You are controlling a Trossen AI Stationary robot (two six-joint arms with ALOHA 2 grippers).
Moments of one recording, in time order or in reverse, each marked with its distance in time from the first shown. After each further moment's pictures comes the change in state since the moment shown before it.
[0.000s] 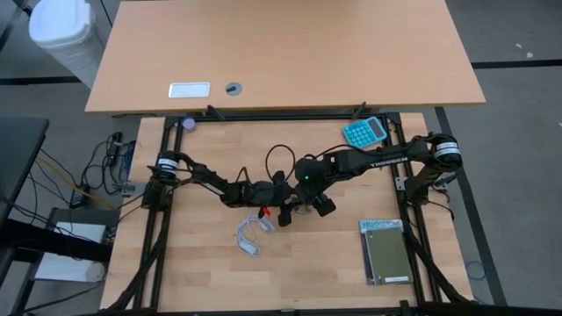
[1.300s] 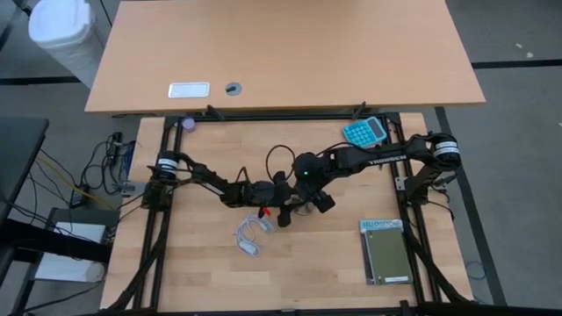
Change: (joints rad) left arm -0.002 0.000 0.002 0.004 0.024 0.036; right arm -0.042 0.004 -0.018 0.049 -0.019 -0.127
